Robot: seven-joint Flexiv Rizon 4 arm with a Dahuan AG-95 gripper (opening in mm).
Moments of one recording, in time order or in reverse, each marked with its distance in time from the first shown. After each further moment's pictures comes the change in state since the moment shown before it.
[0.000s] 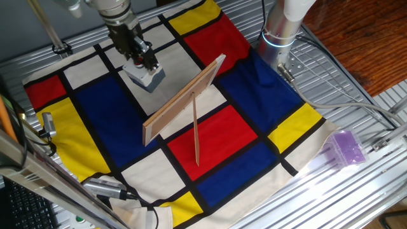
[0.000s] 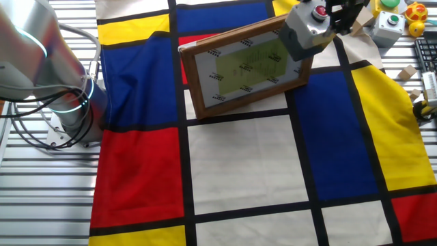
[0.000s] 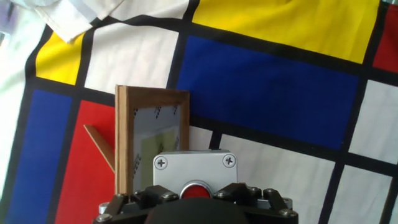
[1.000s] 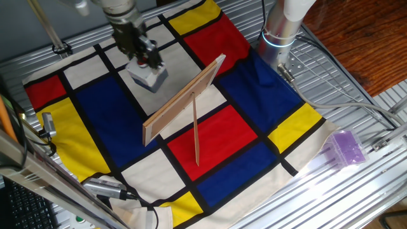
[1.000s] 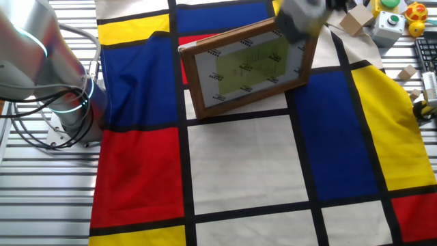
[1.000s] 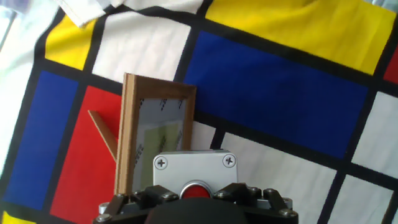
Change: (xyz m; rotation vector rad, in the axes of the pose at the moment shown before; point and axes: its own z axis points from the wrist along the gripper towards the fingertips) arm -0.008 0.049 -0.024 0.026 0.026 -0.044
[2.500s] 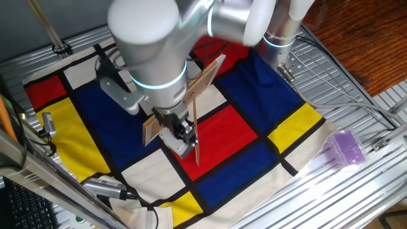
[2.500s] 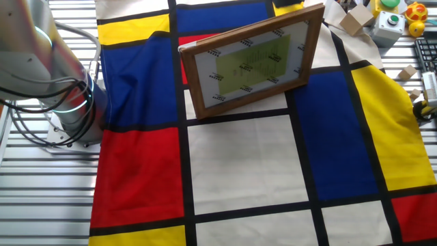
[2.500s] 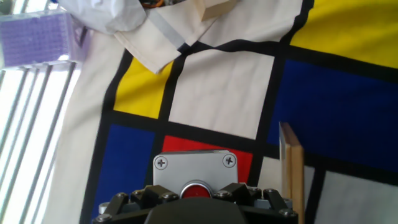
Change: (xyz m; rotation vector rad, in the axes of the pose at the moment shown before) arm -0.092 0.124 0.115 0.001 -0.047 0.159
